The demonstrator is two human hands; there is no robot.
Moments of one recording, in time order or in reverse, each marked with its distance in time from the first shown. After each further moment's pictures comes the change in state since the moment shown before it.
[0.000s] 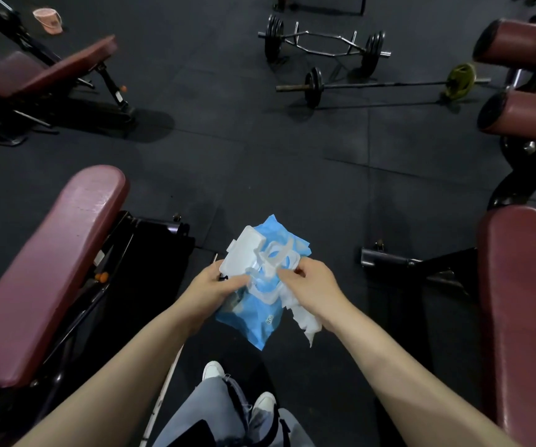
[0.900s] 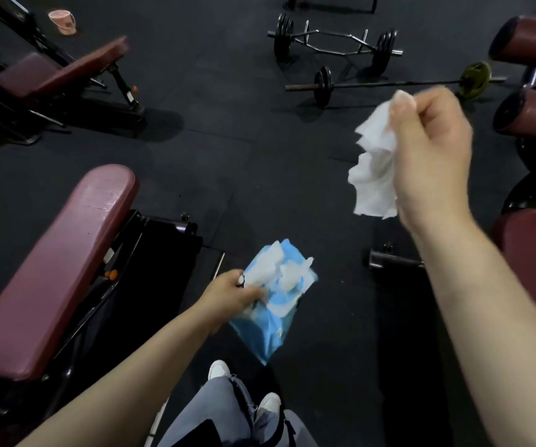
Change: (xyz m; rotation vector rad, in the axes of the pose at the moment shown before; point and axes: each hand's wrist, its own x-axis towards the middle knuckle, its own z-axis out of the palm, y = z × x) left_hand 0.009 -0.003 0.017 0.286 0.135 -0.150; right_hand -0.008 -0.140 -0.113 0.232 0.628 -0.754
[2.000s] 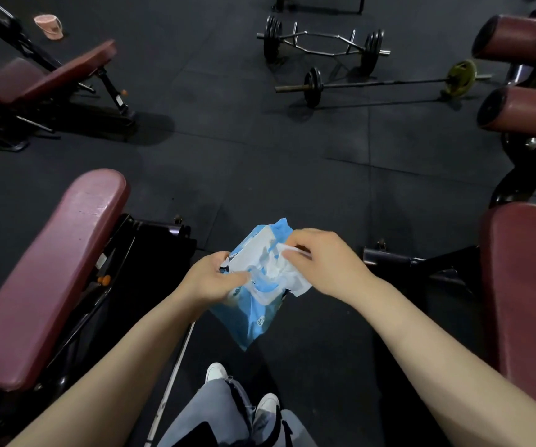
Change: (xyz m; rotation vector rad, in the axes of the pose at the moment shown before) left_hand -0.014 0.032 -0.023 0.057 0.027 0.125; right_hand -0.094 0.079 0.018 -0.553 -0.858 0.095
